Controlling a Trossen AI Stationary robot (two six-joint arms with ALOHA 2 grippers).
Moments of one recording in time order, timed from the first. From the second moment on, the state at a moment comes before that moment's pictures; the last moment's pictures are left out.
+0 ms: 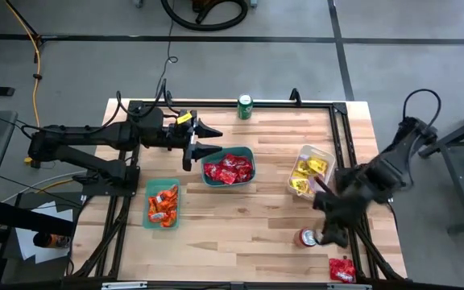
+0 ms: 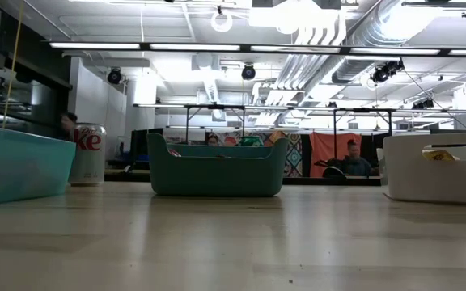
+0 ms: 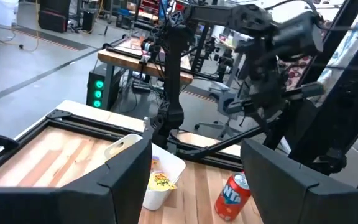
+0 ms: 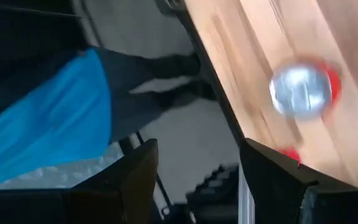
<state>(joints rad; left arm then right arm) 0.05 1.13 1.06 0.00 0.06 -0.26 0.72 1.21 1.34 -0.98 -0.18 1.30</state>
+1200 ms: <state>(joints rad) 0.06 1.13 1.06 0.00 0.06 -0.27 1.06 1.34 0.67 -0.36 -0.30 1.66</state>
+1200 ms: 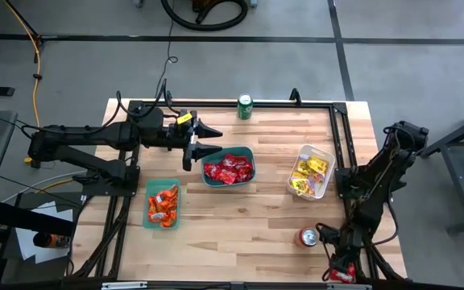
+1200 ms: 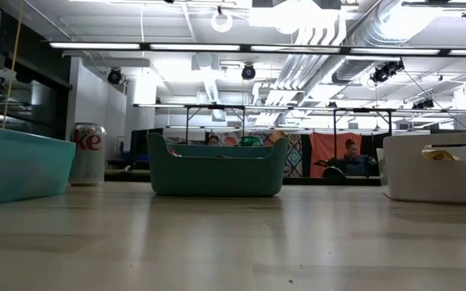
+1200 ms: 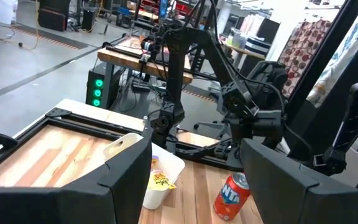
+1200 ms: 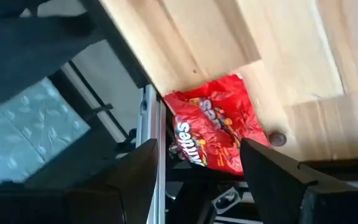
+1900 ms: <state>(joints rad) 0.06 1.13 1.06 0.00 0.01 -0.26 1.20 1.37 0.67 -0.35 -0.10 1.46</state>
